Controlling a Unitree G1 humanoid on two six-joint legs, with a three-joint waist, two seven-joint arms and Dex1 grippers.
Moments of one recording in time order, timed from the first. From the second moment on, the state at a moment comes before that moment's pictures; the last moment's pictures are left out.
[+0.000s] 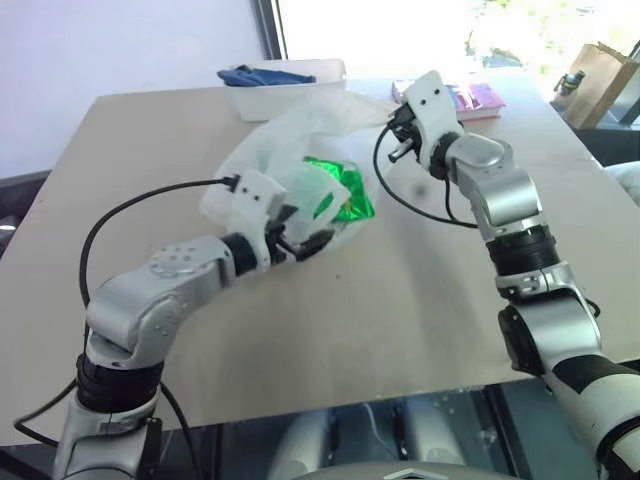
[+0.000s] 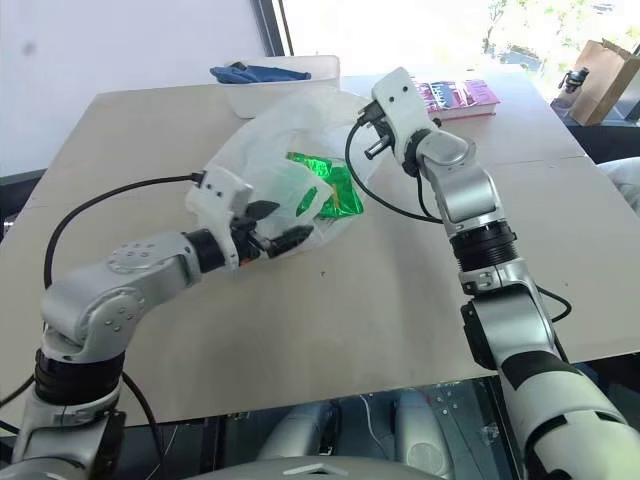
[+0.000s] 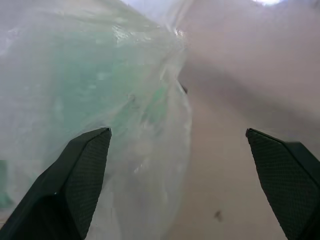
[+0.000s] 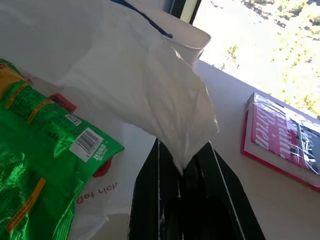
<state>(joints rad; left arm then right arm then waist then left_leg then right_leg) -0.45 0.68 -0.07 -0.50 -0.65 0.99 -0.33 -1.05 -0.25 0.12 0.36 -0.01 0.55 0.44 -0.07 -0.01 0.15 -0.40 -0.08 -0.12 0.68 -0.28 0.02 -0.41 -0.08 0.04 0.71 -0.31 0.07</state>
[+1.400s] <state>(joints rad) -0.46 0.76 0.34 -0.37 -1.23 1.27 -0.59 -1.36 -0.25 -0.13 0.72 0.22 0.50 0.45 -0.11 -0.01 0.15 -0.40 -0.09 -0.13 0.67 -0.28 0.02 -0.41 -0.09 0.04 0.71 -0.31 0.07</state>
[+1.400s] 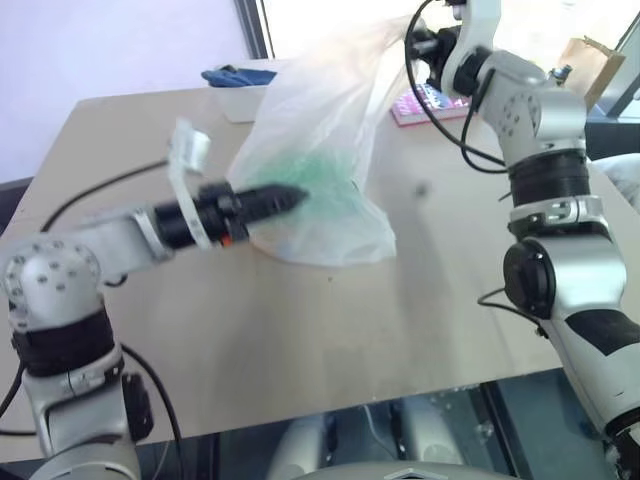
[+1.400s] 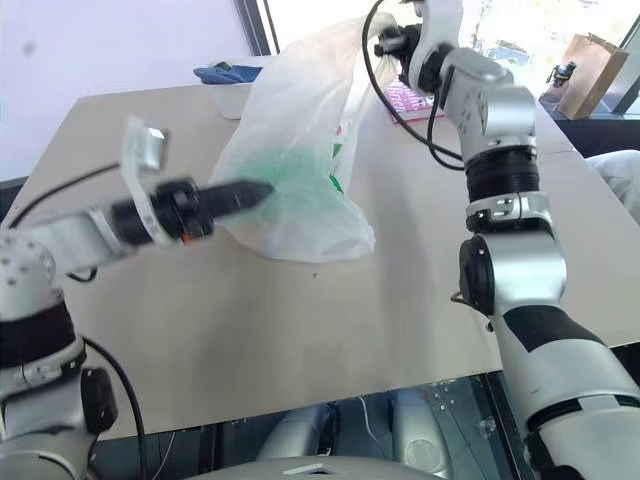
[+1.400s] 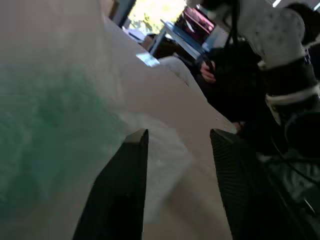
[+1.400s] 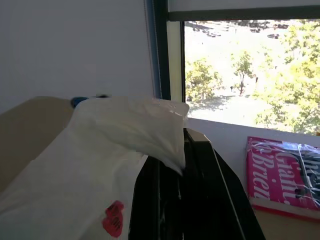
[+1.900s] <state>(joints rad) -0.64 0.76 -0.38 -0.22 -0.15 0.26 -0.92 -1.29 -0.24 -0.10 0.67 0.20 0.52 0.43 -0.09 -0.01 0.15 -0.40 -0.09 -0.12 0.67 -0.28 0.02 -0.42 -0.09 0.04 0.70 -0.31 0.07</state>
